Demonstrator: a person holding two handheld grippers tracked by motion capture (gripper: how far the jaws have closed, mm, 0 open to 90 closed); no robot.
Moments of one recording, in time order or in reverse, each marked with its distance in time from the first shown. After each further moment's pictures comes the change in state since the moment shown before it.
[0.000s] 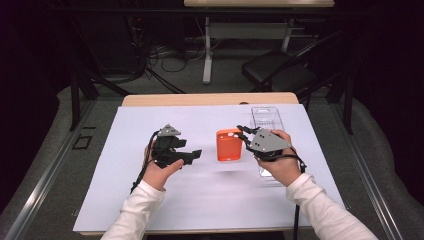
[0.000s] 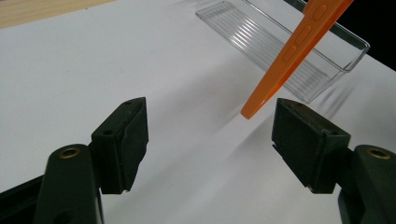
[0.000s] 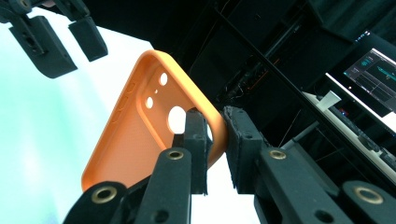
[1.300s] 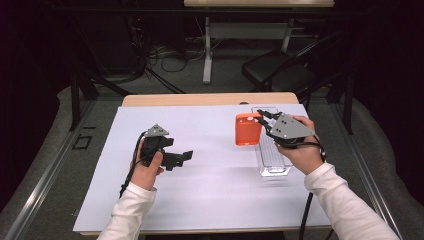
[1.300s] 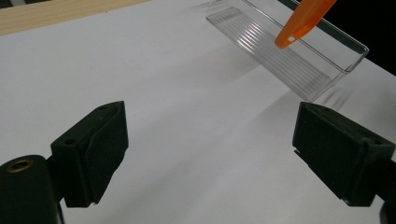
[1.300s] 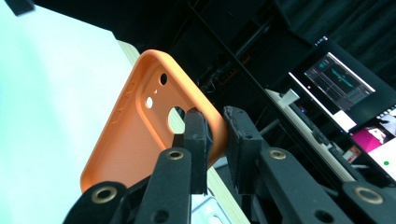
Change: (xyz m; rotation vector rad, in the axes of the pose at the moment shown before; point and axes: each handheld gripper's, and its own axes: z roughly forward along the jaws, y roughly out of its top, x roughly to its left) left arm 0.010 -0.004 -0.024 -0.020 0.009 -0.007; right arm -0.051 0.003 -0.030 0.028 -0.102 -0.064
